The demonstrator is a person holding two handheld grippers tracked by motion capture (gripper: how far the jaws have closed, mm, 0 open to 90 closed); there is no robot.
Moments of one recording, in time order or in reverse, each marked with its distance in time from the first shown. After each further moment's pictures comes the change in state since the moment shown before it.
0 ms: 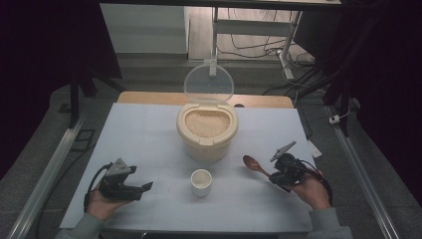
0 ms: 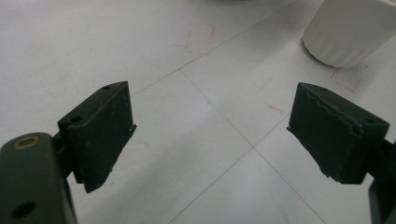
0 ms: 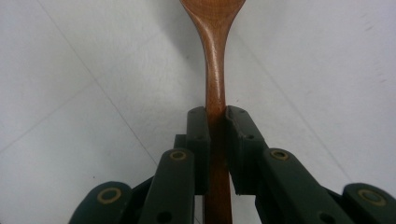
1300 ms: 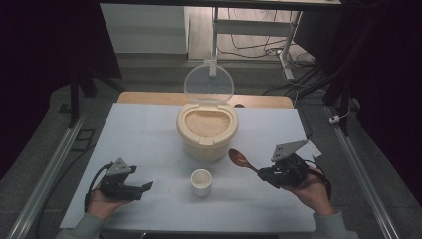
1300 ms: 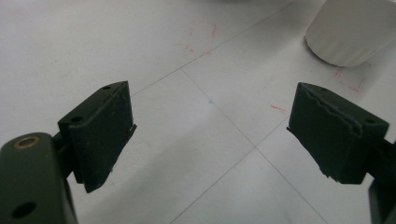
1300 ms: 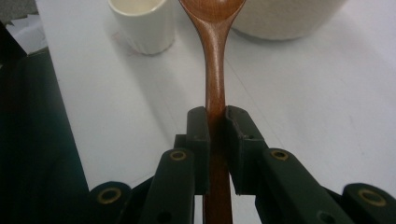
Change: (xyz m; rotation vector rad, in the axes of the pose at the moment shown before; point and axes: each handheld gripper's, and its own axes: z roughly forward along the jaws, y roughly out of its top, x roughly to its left) left arm 0.000 0.000 0.002 0.006 0.005 -0.003; right arm 0.049 0.024 -0.059 -0.283 0.094 -0.190
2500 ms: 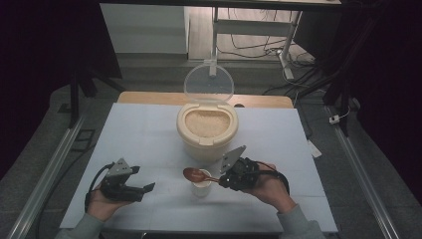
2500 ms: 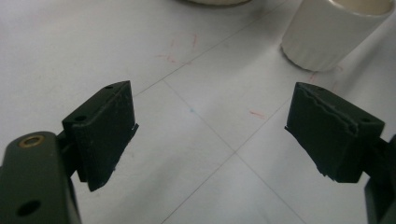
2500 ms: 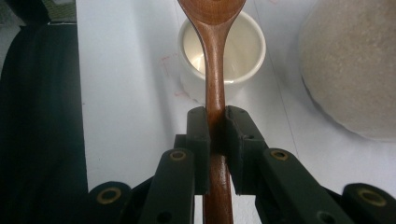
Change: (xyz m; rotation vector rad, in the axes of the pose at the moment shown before) left arm -0.011 0.009 -0.008 -0.025 -0.051 0.044; right arm 0.048 0.071 0.075 0.118 0.090 -0.272
